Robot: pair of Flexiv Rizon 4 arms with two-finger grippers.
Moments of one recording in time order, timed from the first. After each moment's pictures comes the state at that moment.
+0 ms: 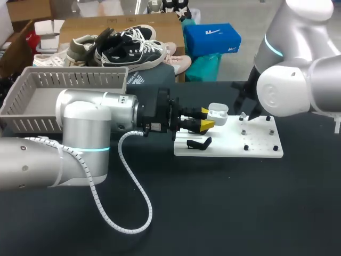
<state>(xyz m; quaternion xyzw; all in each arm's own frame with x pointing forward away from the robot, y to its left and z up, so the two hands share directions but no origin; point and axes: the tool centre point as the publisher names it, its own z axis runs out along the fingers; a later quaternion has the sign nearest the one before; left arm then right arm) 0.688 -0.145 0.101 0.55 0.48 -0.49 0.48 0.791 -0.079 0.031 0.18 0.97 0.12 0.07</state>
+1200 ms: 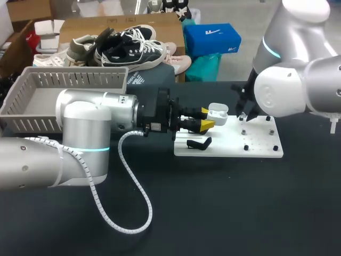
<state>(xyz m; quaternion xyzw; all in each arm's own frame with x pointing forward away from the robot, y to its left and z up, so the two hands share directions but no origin) 0.688 -0.145 0.101 0.55 0.48 -0.49 0.48 0.794 -0.081 0.023 0.18 0.98 0.11 0.07</state>
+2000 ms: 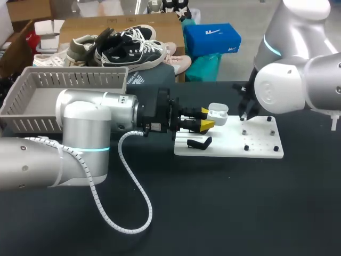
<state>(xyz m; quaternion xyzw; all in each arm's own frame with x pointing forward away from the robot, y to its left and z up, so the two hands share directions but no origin) 0.688 -0.145 0.101 0.55 0.48 -0.49 0.48 0.795 -0.086 0.024 0.18 0.98 0.10 0.07</state>
